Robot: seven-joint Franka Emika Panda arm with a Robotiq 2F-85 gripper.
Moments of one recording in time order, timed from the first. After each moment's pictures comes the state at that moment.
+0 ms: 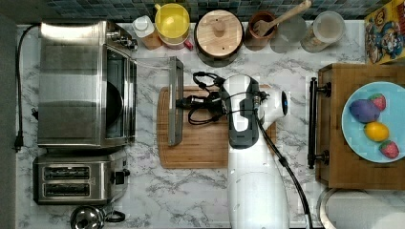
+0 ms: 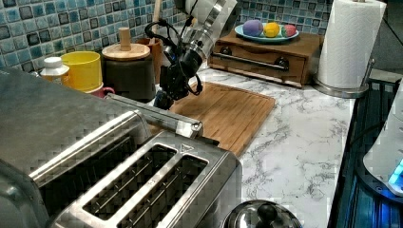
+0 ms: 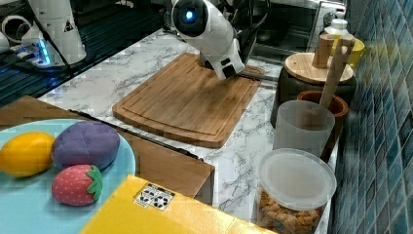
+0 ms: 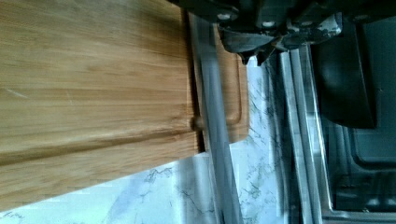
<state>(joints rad) -0.17 0.54 0.03 -2.03 1.13 0.47 -1.60</state>
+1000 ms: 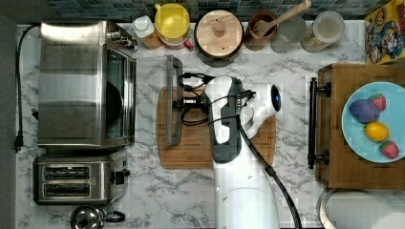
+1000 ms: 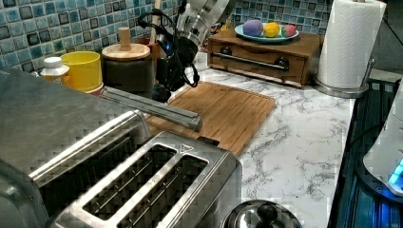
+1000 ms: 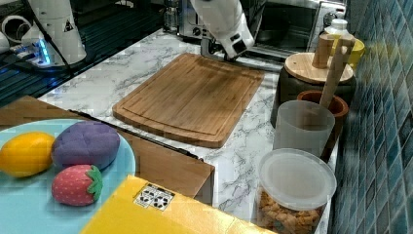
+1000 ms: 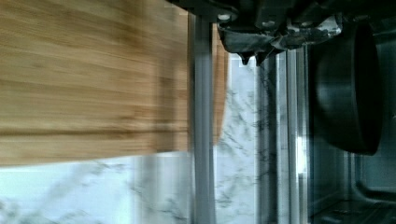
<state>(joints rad) -0.12 0.42 0.05 -2.07 1.03 0.54 -1.58</state>
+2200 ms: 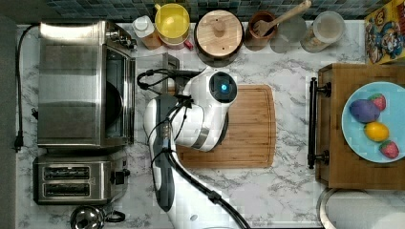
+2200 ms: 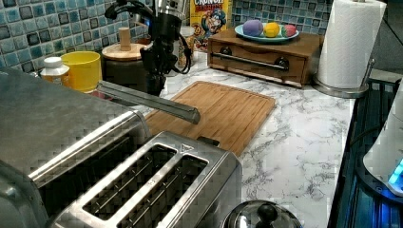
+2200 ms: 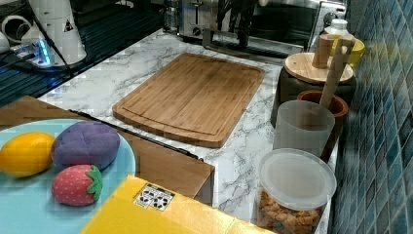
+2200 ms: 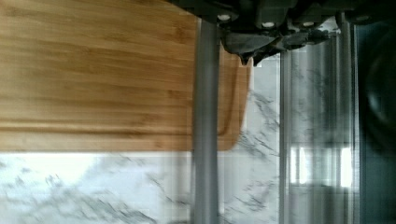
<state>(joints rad) 0.03 0.26 0.08 -2.10 0.54 0.75 -1.07</state>
